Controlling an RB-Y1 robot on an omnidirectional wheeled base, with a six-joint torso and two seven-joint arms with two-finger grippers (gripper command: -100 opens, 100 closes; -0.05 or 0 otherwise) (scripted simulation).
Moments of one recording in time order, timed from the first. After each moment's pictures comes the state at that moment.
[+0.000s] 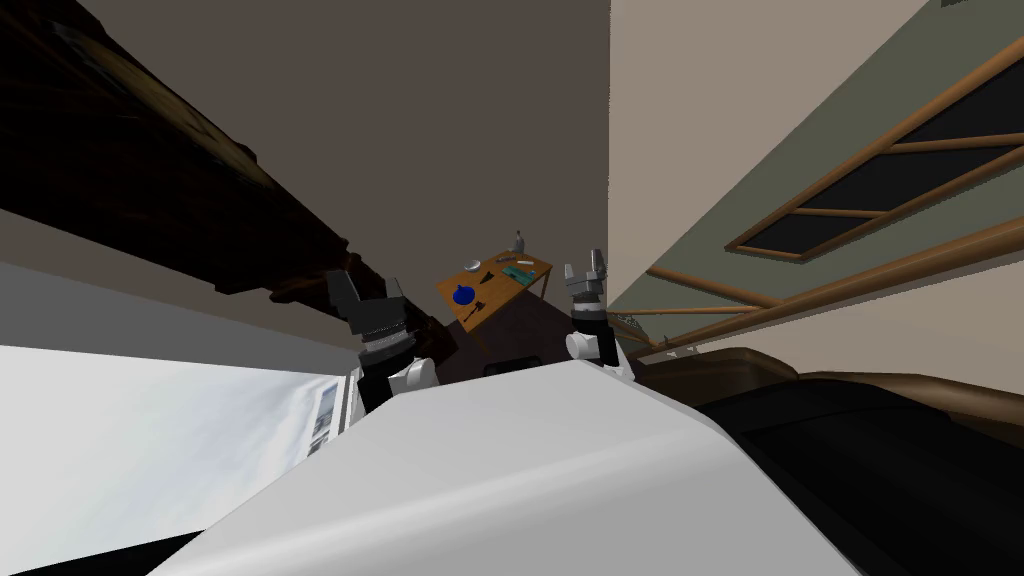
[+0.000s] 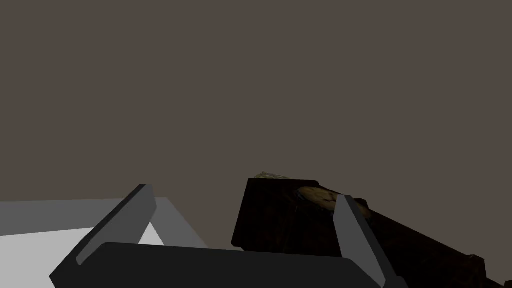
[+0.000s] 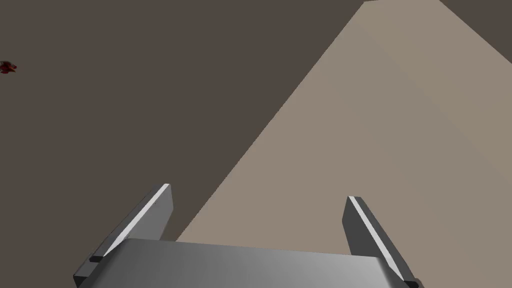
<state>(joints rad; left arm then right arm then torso) 0.47 0.03 0.05 -2.30 0.02 -0.55 -0.07 0.47 -0.05 0.02 -2.26 -0.09 -0.42 -0.15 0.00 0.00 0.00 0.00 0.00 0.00</state>
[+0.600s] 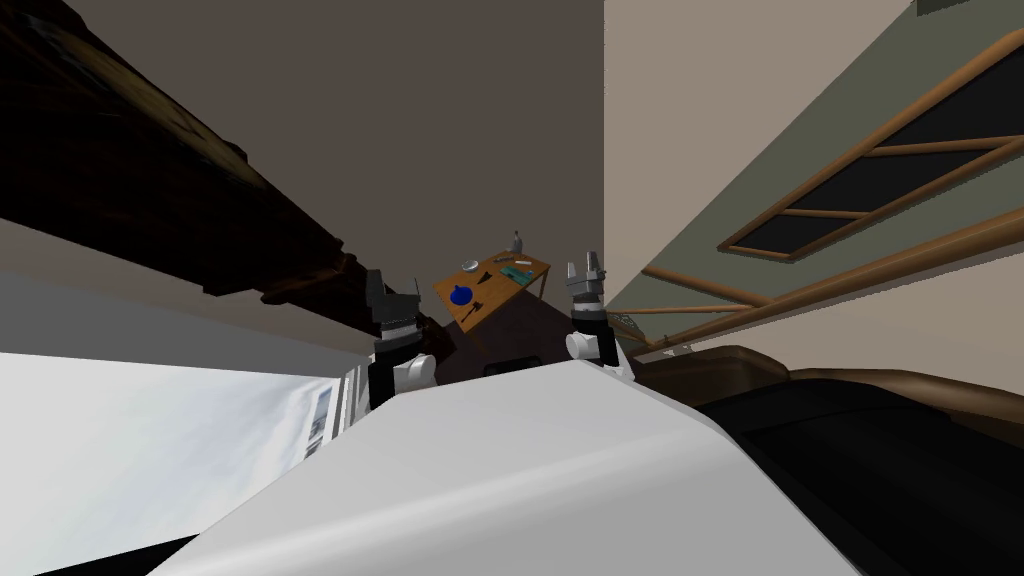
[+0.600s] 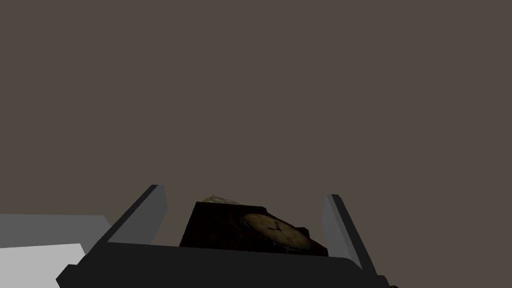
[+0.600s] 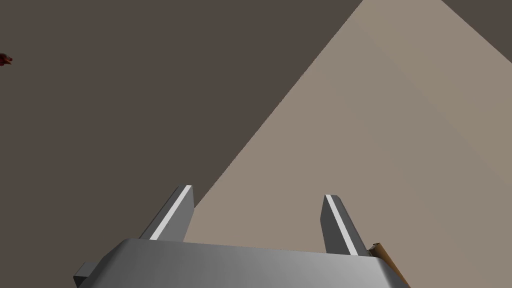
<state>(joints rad) 0.41 0.15 0.01 -2.23 0.11 -0.45 0.00 0.47 -0.05 0.02 -2.26 -0.09 -0.42 -0.15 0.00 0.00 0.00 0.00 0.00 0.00</state>
